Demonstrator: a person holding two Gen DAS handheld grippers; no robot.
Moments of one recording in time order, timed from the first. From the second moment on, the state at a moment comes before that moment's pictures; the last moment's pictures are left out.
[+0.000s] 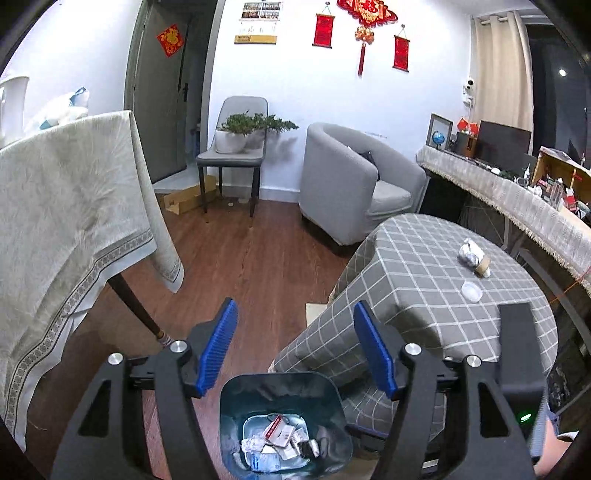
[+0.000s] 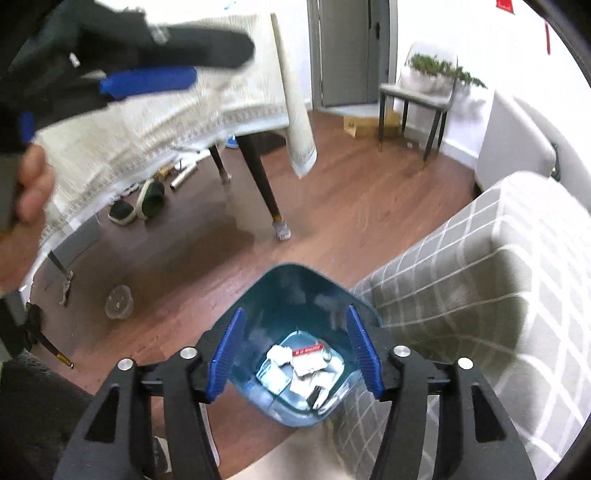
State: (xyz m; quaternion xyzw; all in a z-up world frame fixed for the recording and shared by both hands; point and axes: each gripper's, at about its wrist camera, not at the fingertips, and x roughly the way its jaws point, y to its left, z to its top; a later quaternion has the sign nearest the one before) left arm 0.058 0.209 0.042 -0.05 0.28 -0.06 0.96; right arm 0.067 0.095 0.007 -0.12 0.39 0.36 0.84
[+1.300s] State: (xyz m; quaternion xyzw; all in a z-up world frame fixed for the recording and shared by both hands) left arm 0.107 0.029 0.022 0.01 0.30 -0.21 0.93; right arm 0.117 -0.142 0.059 -0.04 0.34 0.20 0.92
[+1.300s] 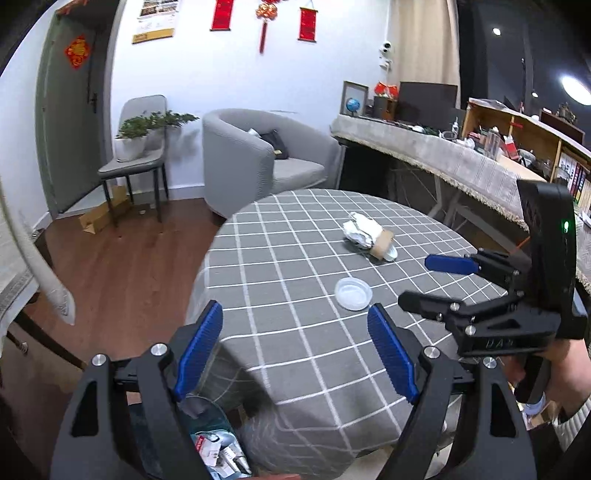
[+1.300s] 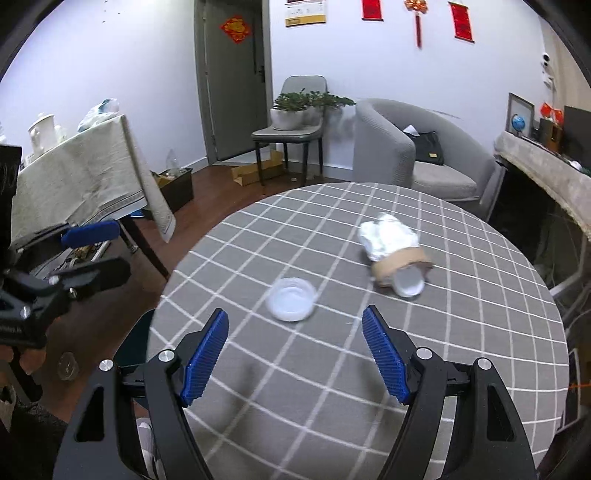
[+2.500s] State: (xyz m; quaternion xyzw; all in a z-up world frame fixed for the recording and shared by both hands) left arm 0.174 -0.049 -0.025 0.07 0.37 -0.27 0.89; right arm 0.200 -0.201 0.033 -0.05 0.42 0.18 0.89
